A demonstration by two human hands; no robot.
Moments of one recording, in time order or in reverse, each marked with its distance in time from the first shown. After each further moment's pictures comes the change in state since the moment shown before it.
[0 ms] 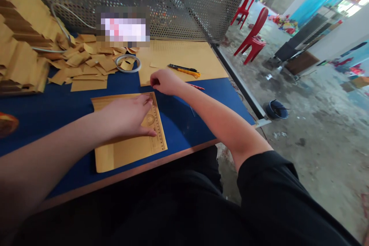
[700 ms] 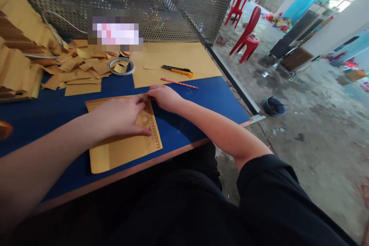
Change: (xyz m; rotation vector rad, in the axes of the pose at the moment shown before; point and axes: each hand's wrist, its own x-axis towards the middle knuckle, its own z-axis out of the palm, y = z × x) left_hand 0.007 -0.012 0.010 0.014 0.067 0.018; right_hand -0.045 0.002 0.032 -0.001 0.019 -0.149
